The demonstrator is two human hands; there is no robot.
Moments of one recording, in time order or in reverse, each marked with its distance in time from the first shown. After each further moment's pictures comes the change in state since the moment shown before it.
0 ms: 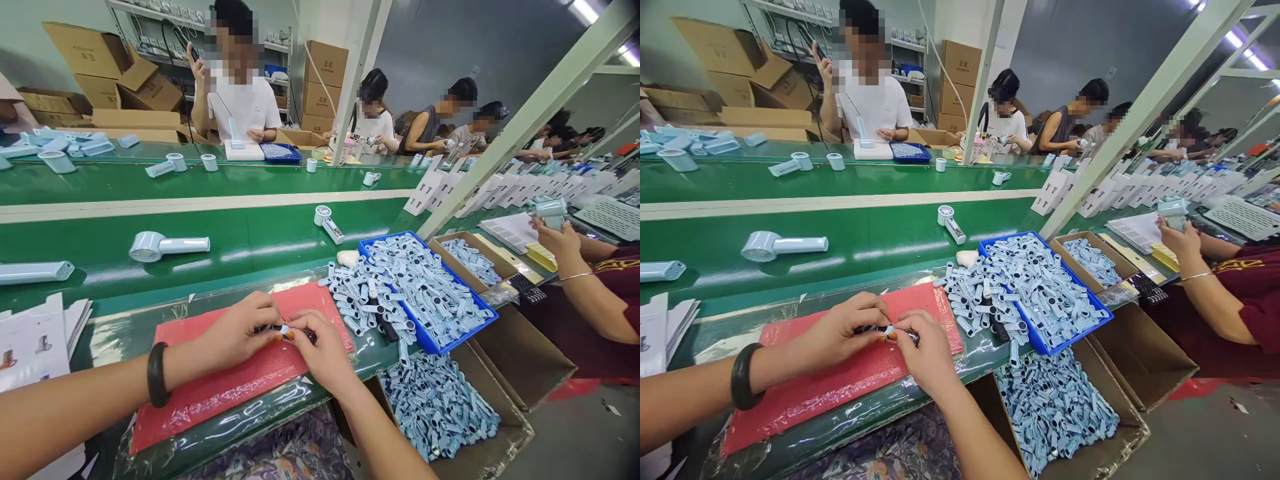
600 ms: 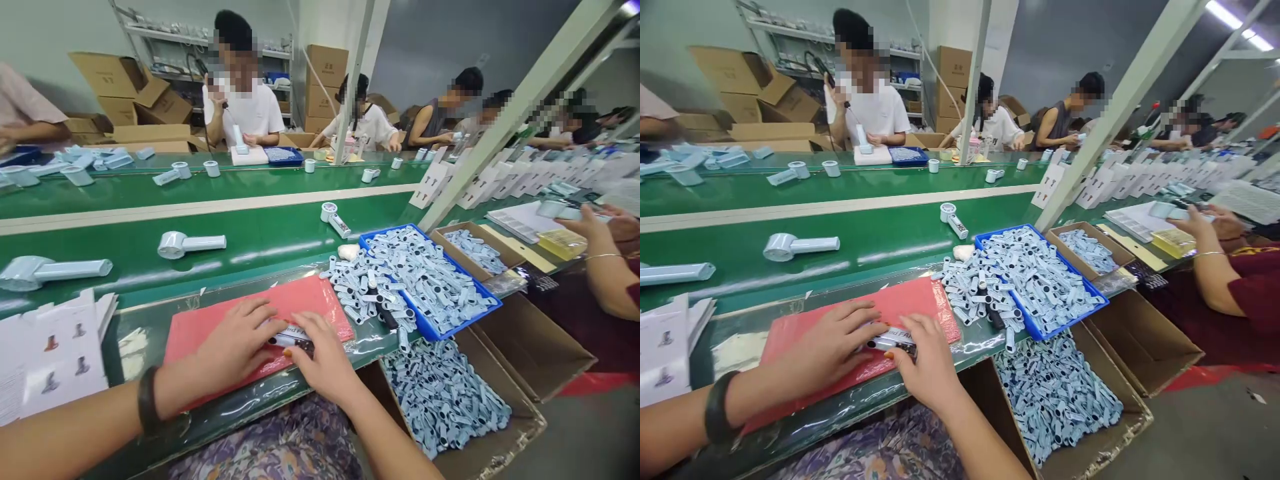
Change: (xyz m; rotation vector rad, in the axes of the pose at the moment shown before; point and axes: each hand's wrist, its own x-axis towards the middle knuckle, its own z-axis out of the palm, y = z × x) left_hand -0.033 0.025 0.013 0.406 -0.006 0.062; right_hand -0.033 0.000 -0.006 -0.261 -0.062 -0.123
